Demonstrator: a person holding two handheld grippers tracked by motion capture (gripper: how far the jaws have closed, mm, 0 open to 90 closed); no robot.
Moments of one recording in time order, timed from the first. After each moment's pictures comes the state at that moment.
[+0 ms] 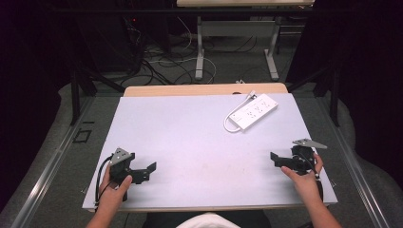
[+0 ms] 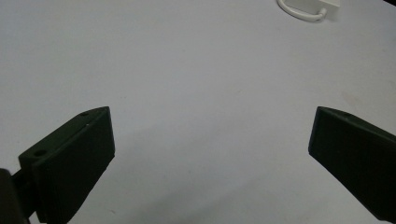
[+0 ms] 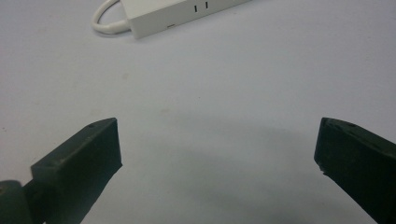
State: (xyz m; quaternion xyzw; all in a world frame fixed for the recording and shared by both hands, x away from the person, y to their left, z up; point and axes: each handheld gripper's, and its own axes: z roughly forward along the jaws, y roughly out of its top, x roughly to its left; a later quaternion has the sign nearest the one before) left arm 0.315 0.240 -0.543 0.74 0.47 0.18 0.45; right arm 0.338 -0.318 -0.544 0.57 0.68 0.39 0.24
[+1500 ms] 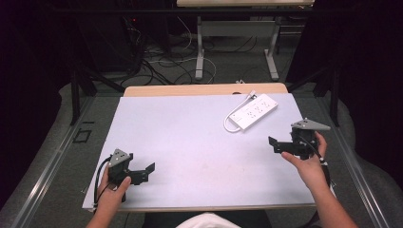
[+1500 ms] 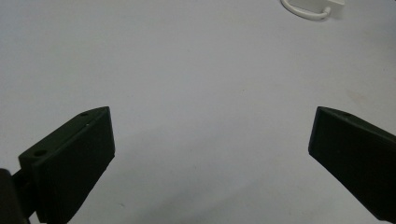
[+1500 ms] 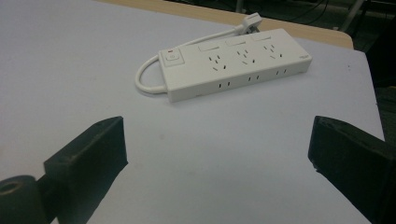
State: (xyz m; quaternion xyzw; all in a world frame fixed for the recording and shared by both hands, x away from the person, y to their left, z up) left arm 0.311 0.243 -0.543 0.74 0.47 0.19 0.45; right arm 0.350 -0.298 -0.466 0.50 0.72 0.40 0.28
